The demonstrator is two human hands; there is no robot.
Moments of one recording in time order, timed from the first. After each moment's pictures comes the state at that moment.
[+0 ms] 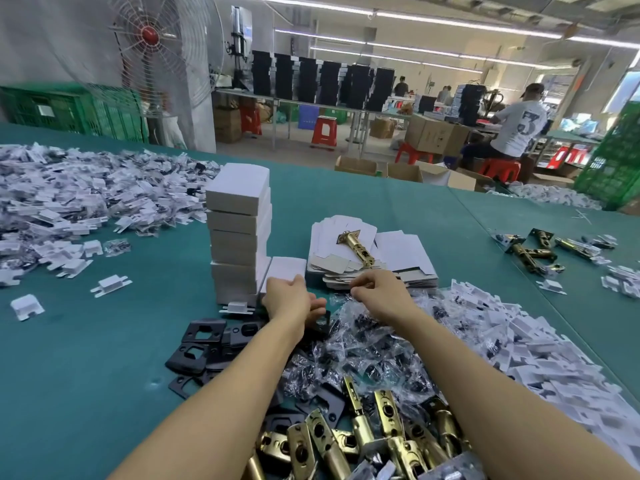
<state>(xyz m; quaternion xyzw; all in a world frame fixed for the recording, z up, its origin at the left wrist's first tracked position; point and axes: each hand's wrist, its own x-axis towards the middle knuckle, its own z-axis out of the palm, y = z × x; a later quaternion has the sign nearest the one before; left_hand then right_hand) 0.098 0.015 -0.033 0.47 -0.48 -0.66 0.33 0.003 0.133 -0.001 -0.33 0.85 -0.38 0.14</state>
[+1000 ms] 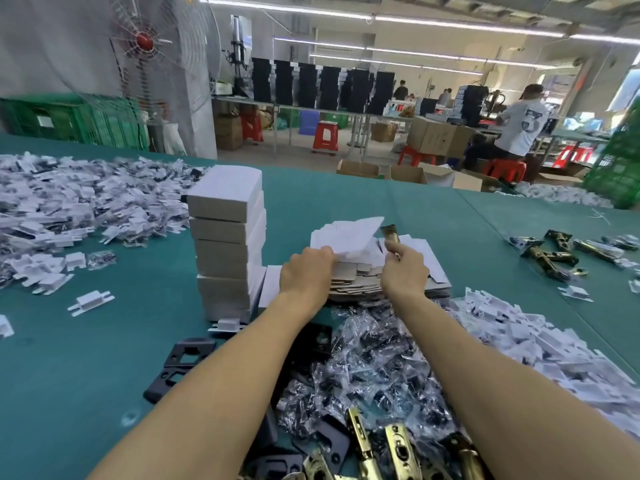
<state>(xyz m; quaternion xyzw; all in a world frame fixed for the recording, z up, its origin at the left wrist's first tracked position) 0.048 -0.018 -0.012 0.29 -0.93 -0.05 0.21 -0.058 0.091 -0.009 -0.17 0.85 -0.50 -0.02</state>
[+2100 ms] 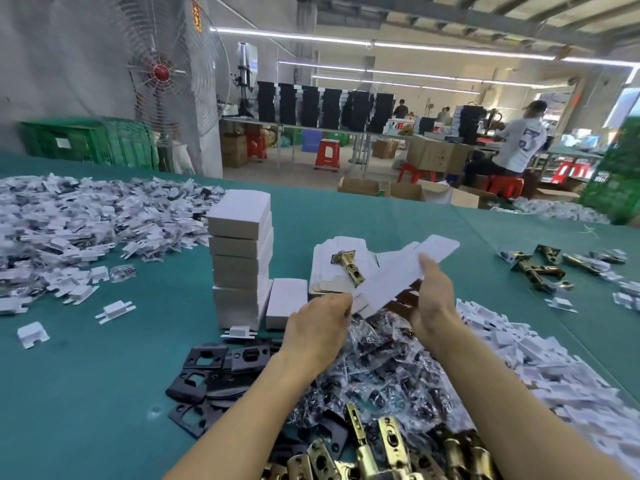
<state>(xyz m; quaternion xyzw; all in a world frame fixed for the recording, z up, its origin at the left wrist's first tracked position) 0.117 0.047 -0.007 0.18 -0.94 -0.15 0.23 -0.014 0.151 0.033 -0.08 0.59 -0.77 0.22</state>
